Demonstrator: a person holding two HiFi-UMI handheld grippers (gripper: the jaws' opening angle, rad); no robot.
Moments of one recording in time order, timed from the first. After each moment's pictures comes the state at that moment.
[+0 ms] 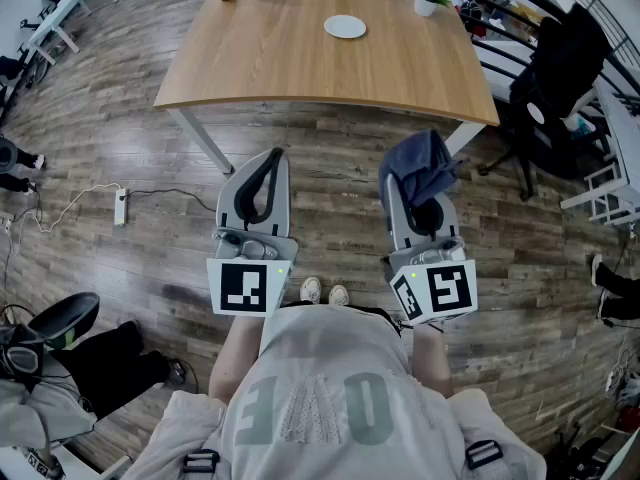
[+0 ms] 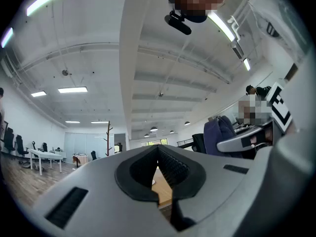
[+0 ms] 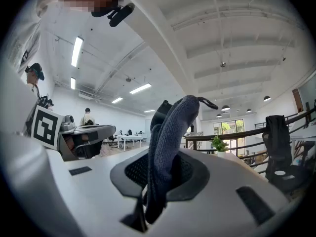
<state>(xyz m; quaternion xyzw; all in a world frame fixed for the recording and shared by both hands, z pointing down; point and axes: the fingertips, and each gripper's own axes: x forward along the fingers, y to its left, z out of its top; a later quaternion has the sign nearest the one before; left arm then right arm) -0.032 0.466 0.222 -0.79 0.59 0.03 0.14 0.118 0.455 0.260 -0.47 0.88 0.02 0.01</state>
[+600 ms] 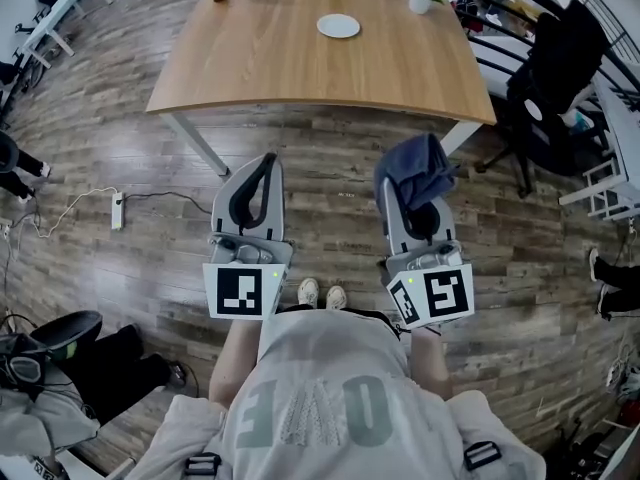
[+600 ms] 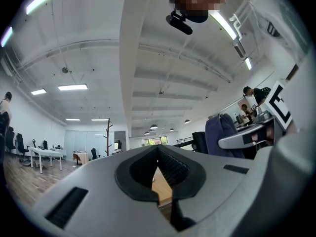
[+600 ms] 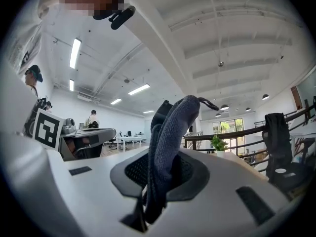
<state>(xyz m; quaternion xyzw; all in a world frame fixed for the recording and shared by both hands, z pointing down) -0.030 0.456 0.231 -0.80 0.59 0.03 0.12 0.123 0.451 0.263 -0.47 0.88 0.02 0.02</state>
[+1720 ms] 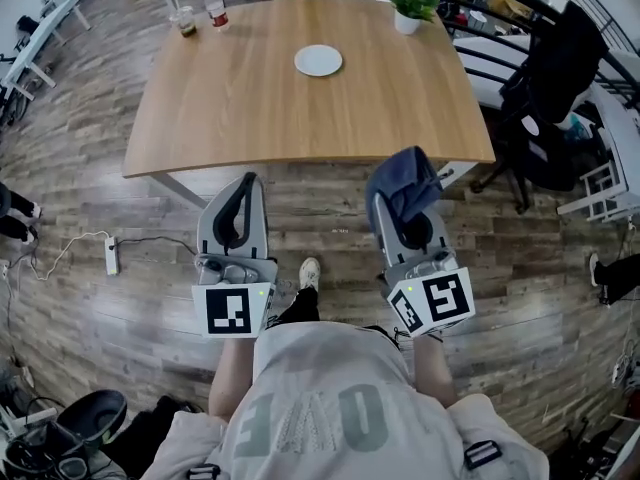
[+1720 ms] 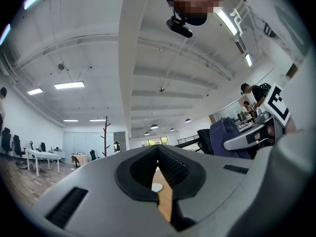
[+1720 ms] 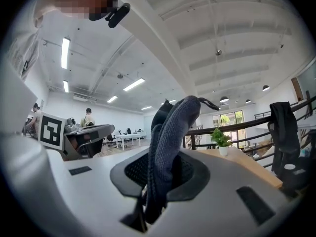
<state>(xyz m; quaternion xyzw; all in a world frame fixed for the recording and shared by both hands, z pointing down) -0.046 0.294 0.238 -0.80 0.59 0.02 0.13 0.124 0.290 0.285 -0.47 0.88 -0.02 0.01</state>
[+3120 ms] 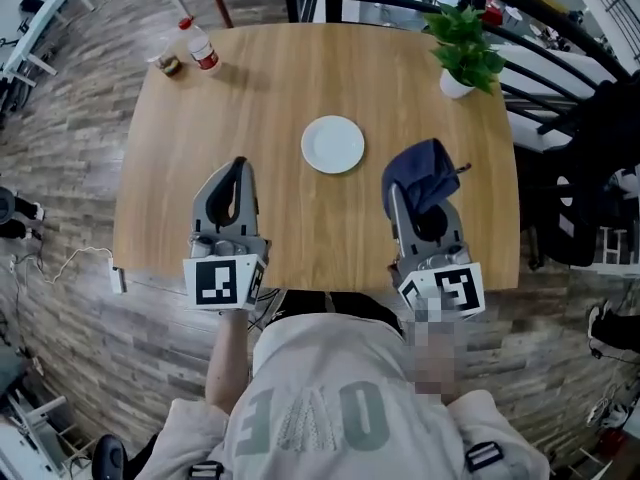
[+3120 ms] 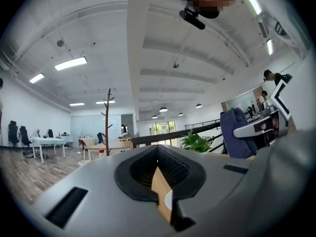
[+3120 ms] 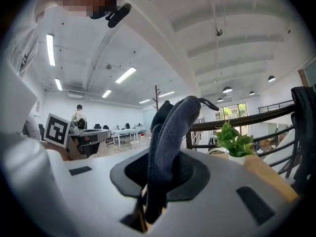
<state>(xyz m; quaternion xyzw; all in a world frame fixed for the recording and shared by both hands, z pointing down) -0.091 -0.092 0.271 -0.77 0.63 -0.03 0.06 0.122 -0.093 0.298 -0.46 0.89 -0.05 -0.02</state>
